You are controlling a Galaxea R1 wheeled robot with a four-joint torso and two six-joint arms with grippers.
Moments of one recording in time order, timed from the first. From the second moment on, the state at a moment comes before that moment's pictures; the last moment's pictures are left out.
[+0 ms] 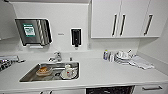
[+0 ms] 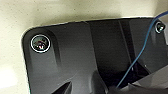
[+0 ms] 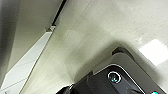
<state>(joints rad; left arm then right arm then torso) 1.51 2.91 -2.52 -0.12 0.16 0.10 -1.29 2.73 -2.98 1.45 -0.84 -0.70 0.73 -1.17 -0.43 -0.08</state>
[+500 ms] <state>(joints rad) 1.51 2.91 -2.52 -0.12 0.16 0.10 -1.19 2.74 -2.98 1.59 -0.93 -0.60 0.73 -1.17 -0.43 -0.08</state>
